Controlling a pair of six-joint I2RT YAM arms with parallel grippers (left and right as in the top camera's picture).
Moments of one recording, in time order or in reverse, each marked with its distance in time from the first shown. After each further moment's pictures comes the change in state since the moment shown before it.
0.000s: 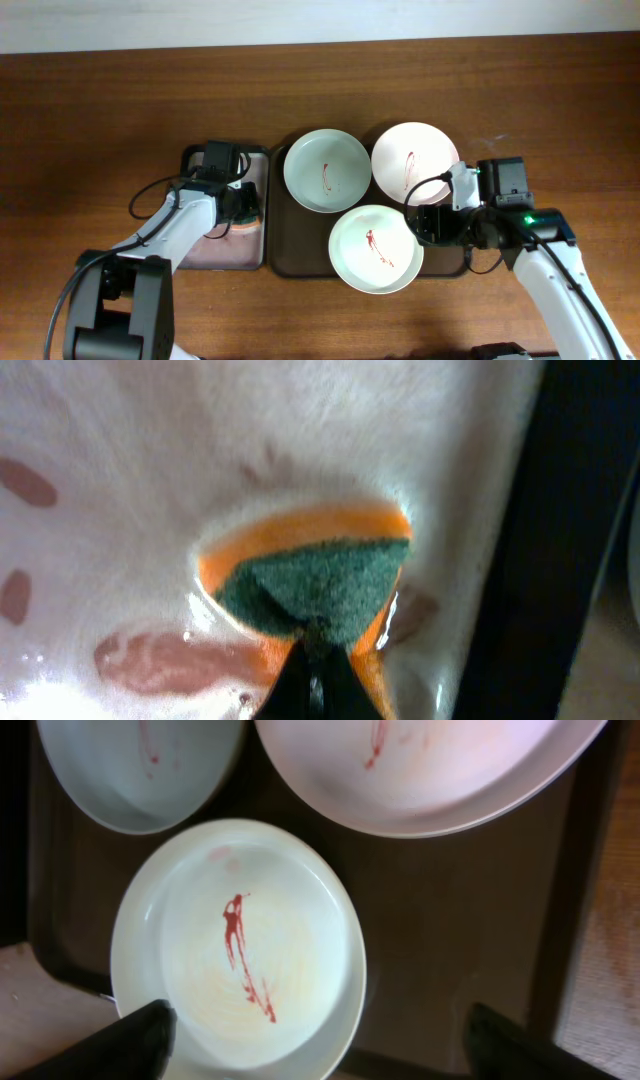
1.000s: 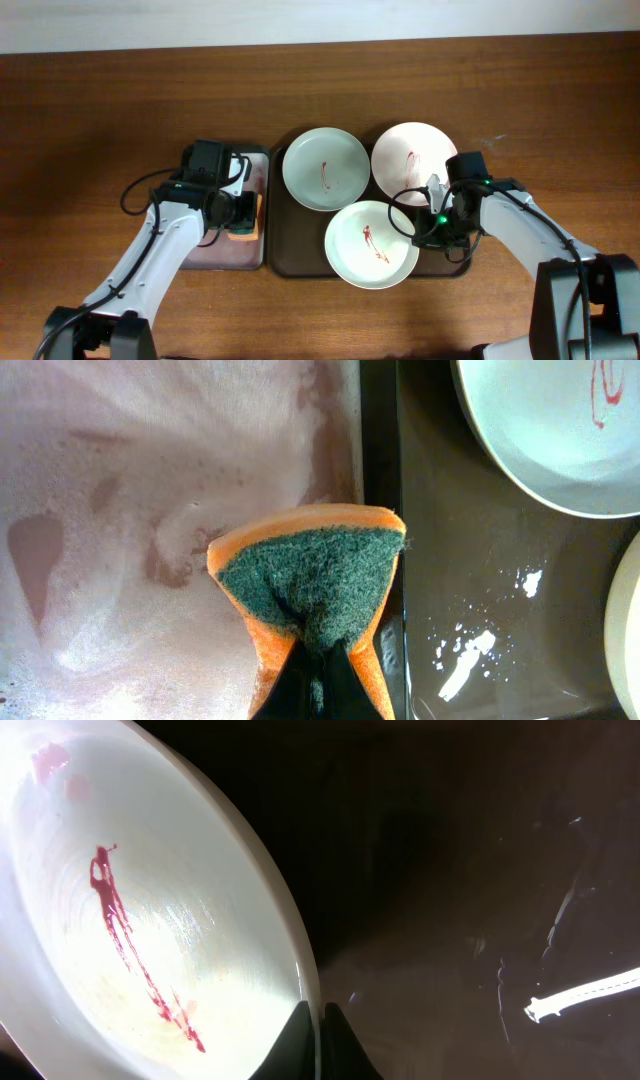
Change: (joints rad) left arm 0.000 -0.192 0.027 -0.234 0.102 0.217; right arm 0.000 0.419 0.002 0.068 -0.082 0.017
